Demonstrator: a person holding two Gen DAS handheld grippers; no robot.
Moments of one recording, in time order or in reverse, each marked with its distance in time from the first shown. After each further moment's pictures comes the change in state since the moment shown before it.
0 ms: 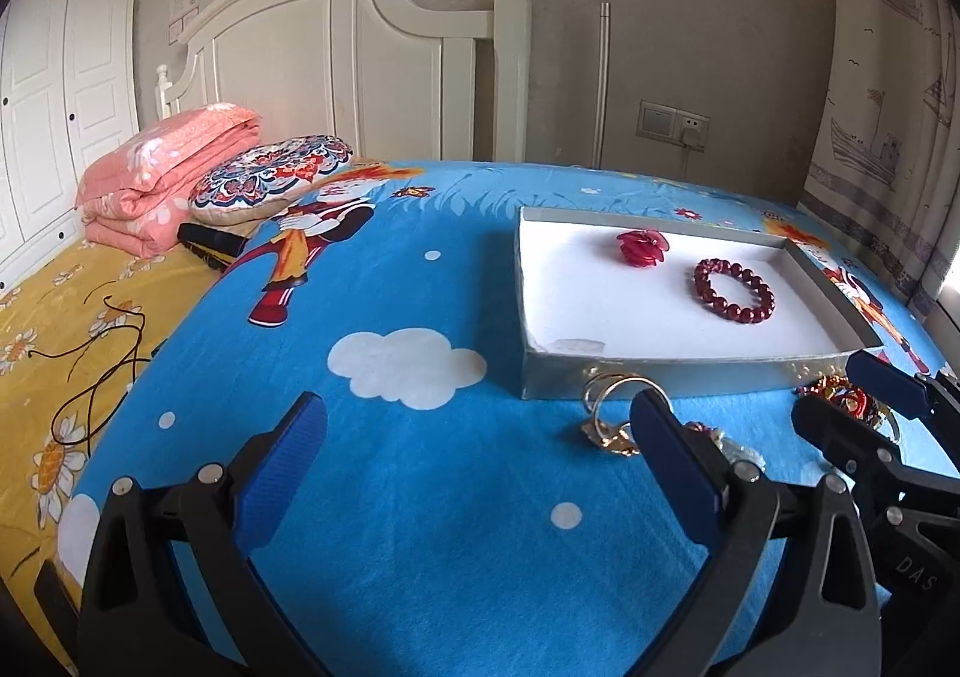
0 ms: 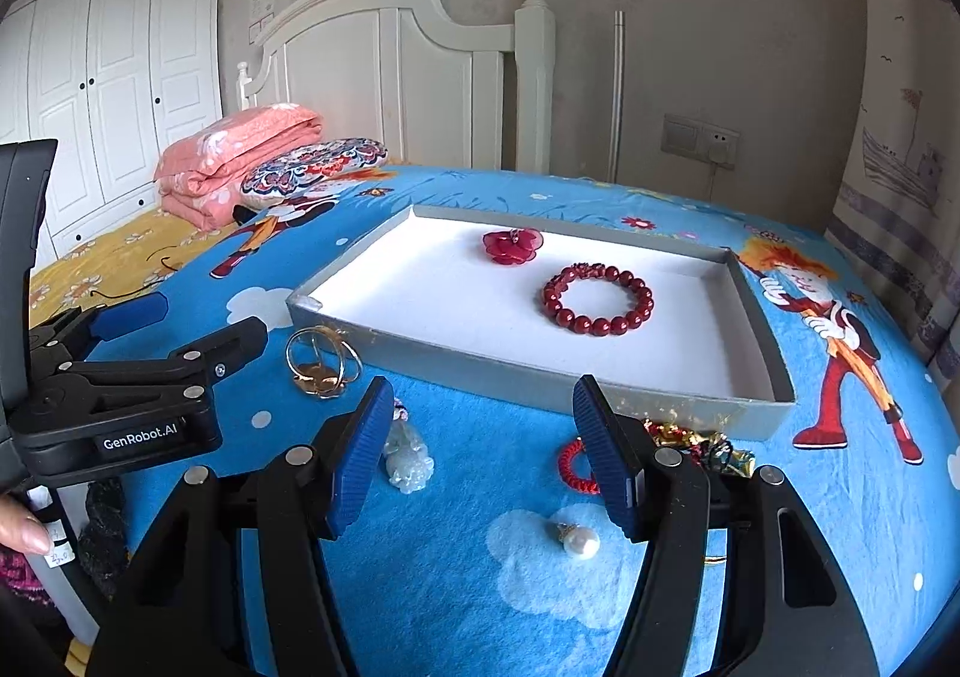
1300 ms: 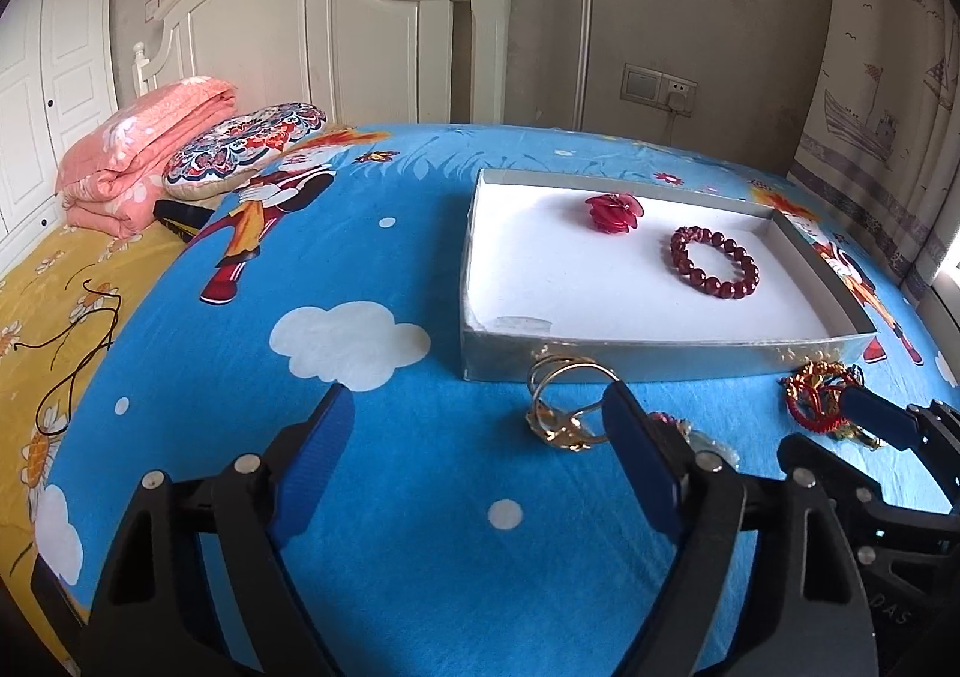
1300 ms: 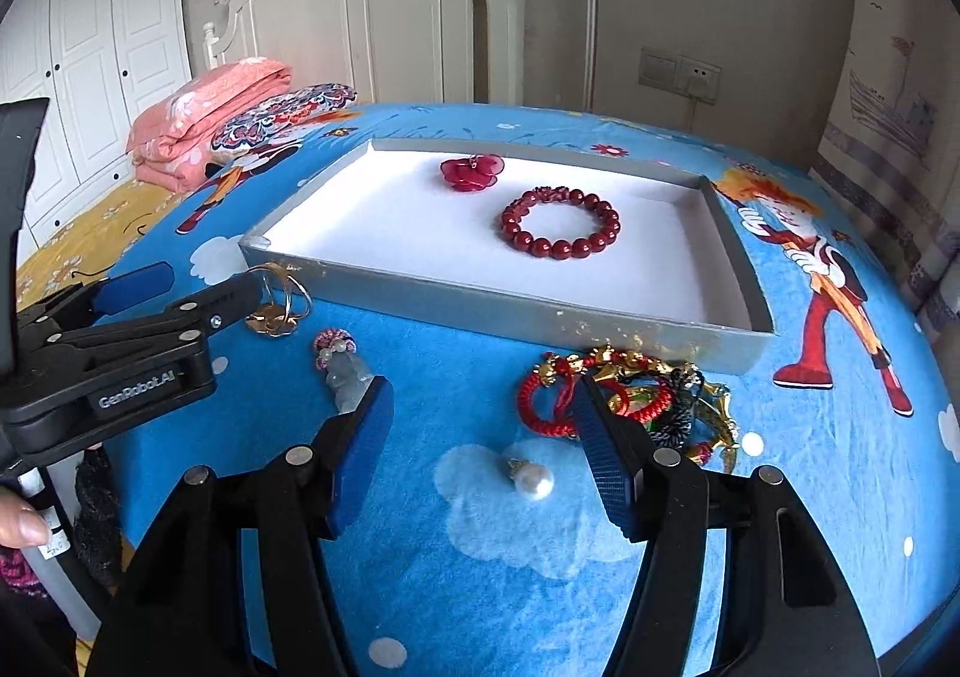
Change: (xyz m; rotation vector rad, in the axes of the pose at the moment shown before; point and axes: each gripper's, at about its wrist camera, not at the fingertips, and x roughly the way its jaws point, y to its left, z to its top) left arm 0.023 -0.029 0.007 0.015 0.099 -0.026; right arm 0.005 -0.023 -0.010 0.048 0.141 -0.043
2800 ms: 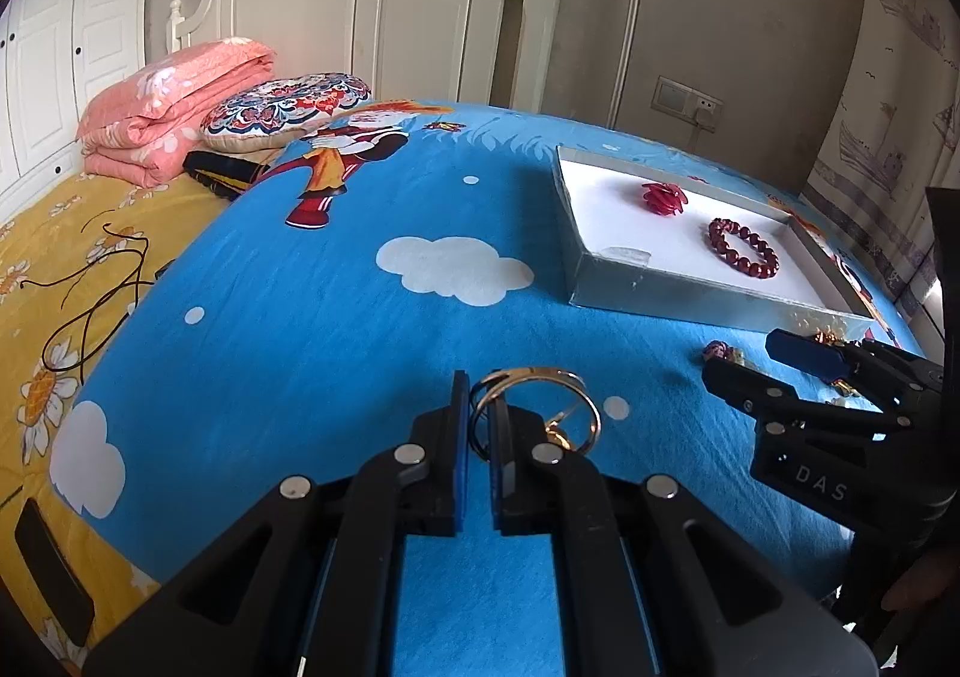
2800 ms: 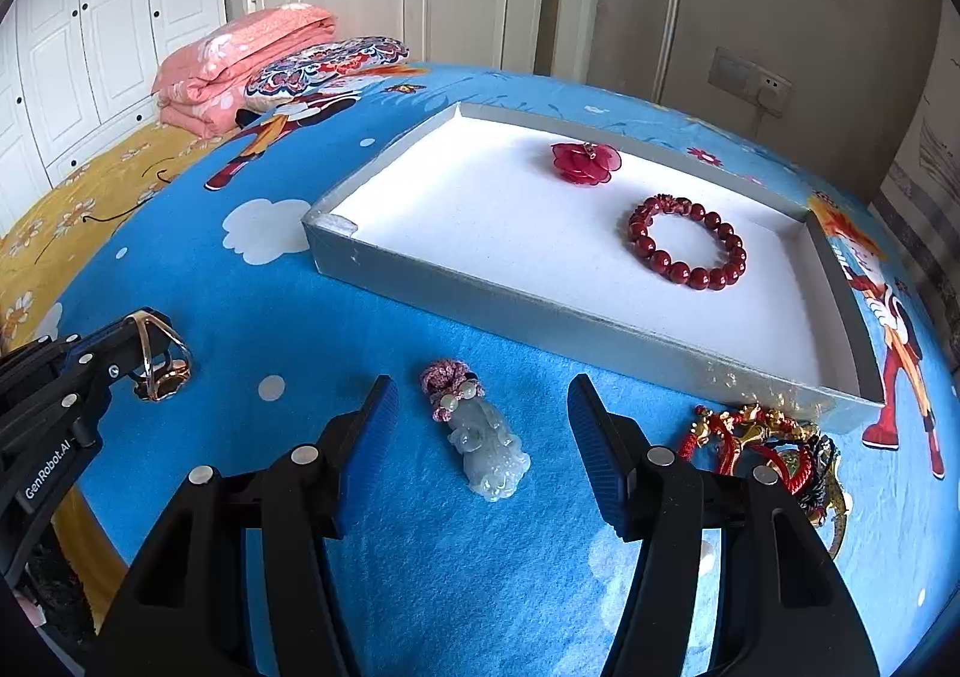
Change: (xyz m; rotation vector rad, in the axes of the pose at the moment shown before) left arm -0.035 0.064 -0.041 -0.101 0.003 -0.018; right arm 0.043 0.063 0.018 -0.126 0.097 0.027
